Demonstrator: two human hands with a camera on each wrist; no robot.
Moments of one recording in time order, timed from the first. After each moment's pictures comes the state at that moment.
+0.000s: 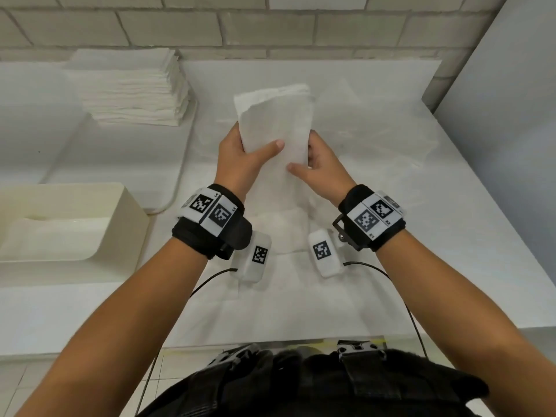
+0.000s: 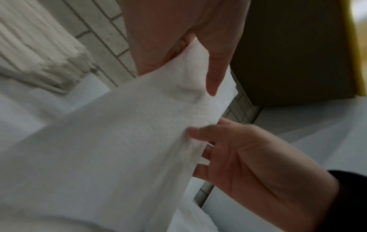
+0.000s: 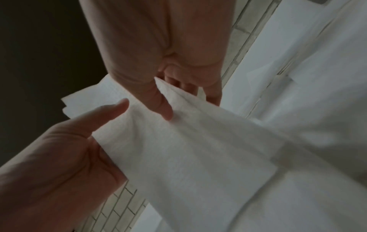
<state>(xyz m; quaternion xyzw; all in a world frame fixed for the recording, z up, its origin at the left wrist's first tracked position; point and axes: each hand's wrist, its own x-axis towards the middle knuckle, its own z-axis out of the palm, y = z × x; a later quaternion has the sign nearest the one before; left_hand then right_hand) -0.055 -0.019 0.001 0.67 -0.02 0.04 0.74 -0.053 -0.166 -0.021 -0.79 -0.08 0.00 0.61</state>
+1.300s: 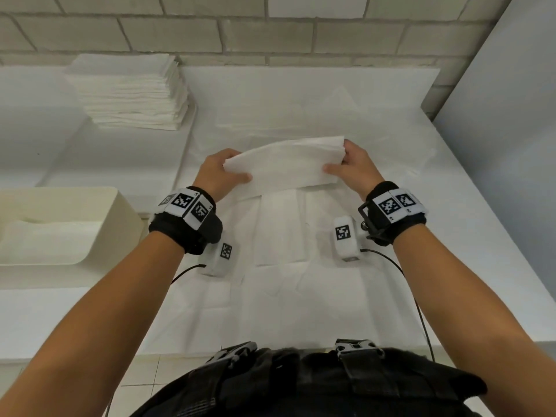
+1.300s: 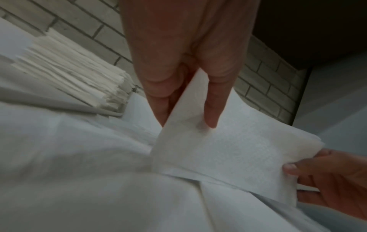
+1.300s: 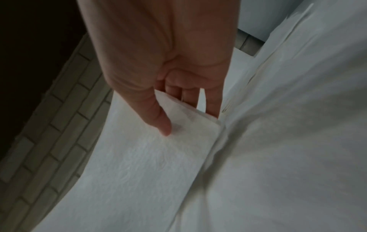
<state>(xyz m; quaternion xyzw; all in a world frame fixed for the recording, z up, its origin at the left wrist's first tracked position) -0.017 0.017 -0.038 0.85 0.01 -0.03 0.52 -0.023 -0.234 -0.038 -0.81 0.03 0.01 0.58</state>
